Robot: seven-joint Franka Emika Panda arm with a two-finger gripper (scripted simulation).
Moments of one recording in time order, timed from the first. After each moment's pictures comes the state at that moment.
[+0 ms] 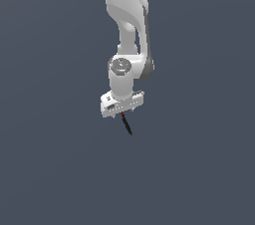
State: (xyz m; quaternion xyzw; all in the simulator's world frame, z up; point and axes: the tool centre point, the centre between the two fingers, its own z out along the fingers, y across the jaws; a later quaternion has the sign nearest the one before) arm -0.037 -0.022 0.059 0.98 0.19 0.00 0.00
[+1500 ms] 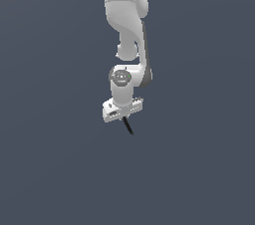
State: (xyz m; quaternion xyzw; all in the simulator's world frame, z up) arm -0.038 -0.021 0.010 0.98 0.20 0.00 0.00
